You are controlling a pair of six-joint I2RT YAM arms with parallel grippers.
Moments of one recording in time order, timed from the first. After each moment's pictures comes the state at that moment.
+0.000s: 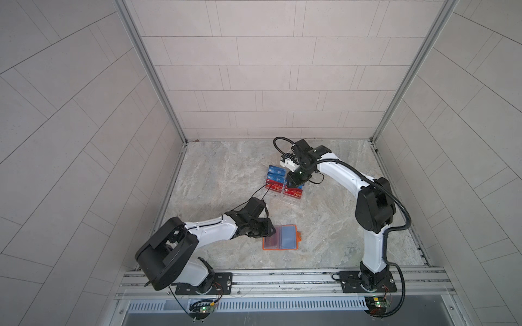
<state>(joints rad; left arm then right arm) -0.73 1.43 0.55 -0.15 0.38 -0.76 0.47 2.00 1.76 -1.03 -0.30 -0.08</state>
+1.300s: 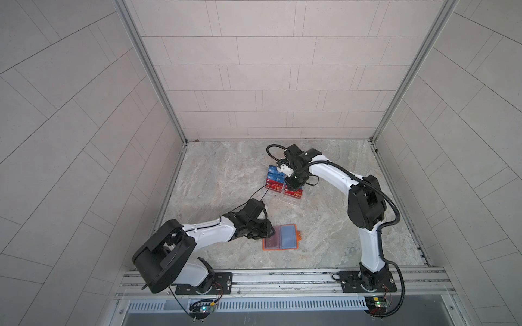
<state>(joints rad) -0.73 1.40 0.53 -0.13 0.39 -0.77 0.53 2.07 1.79 -1.05 -0.12 -0.15</state>
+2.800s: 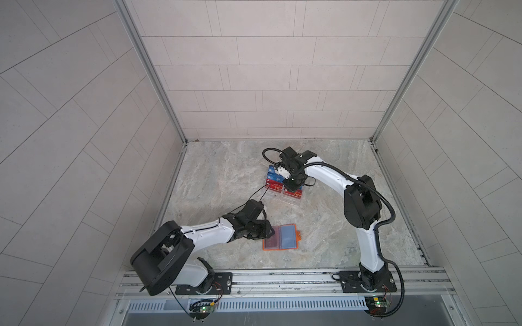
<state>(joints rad) -0.73 1.38 0.50 -0.12 0.37 -0.78 0.56 2.11 1.81 -1.05 -0.03 -0.18</state>
